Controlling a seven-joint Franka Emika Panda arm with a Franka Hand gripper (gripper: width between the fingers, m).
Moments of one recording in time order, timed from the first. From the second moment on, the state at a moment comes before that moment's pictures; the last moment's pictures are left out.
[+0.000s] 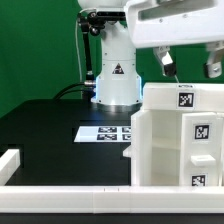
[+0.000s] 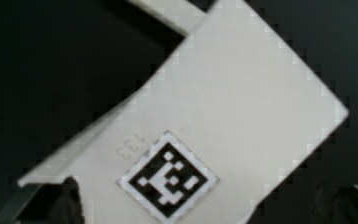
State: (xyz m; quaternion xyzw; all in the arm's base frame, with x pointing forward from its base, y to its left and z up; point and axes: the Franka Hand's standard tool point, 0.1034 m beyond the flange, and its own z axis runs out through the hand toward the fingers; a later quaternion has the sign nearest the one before) arm 0.614 0.104 0.183 -0.93 0.35 0.03 0.07
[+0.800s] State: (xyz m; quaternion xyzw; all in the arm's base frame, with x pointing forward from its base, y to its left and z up) arm 0.612 0.119 0.184 -1.00 -0.09 0.01 0.04
